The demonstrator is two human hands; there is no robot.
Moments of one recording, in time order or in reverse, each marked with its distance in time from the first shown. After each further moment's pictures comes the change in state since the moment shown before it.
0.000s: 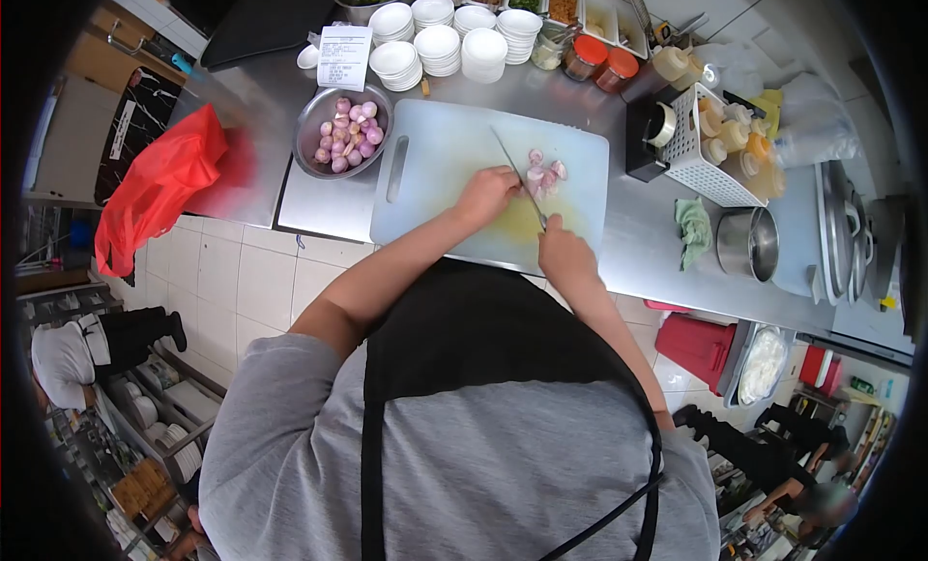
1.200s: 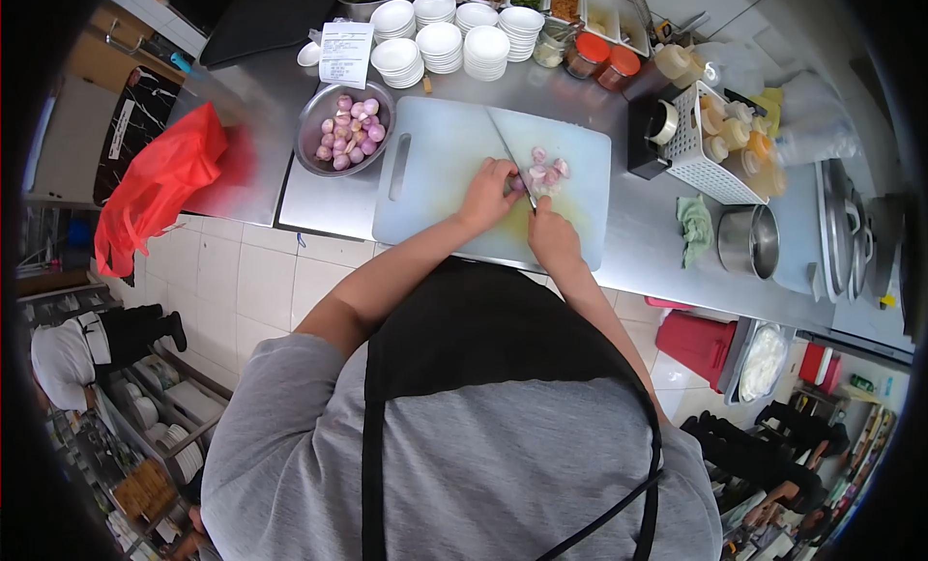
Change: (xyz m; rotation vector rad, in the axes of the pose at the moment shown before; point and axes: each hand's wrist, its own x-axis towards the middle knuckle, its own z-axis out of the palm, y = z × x) left_hand -0.011 -0.014 0.022 -0.025 0.152 -0.105; right_hand 0.036 0.005 0.039 0.123 0.079 0.033
